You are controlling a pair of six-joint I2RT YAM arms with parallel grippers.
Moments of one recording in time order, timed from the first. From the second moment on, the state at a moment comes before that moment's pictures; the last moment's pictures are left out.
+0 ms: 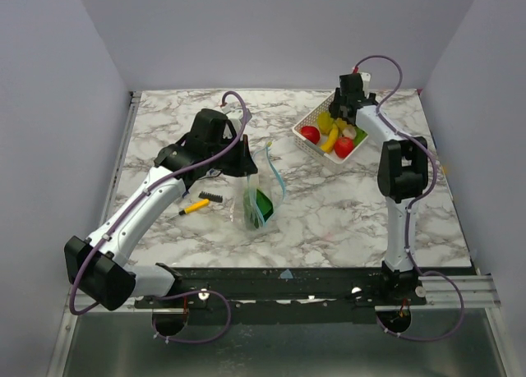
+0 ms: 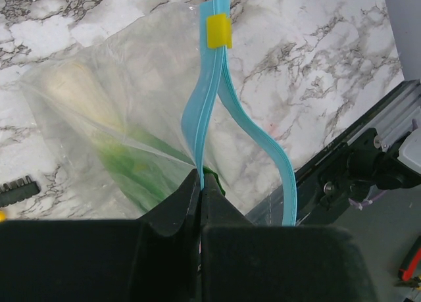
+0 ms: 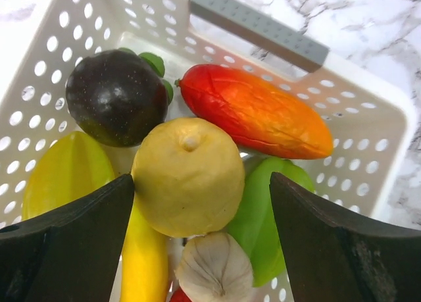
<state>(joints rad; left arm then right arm) -0.53 1.29 1.27 -0.65 0.34 -0.37 0.19 2.25 1.90 -0.39 0.45 0.25</state>
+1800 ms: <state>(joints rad) -0.53 1.33 1.27 -0.63 0.38 -0.38 0.54 1.06 0.92 0.01 -0.49 0.45</state>
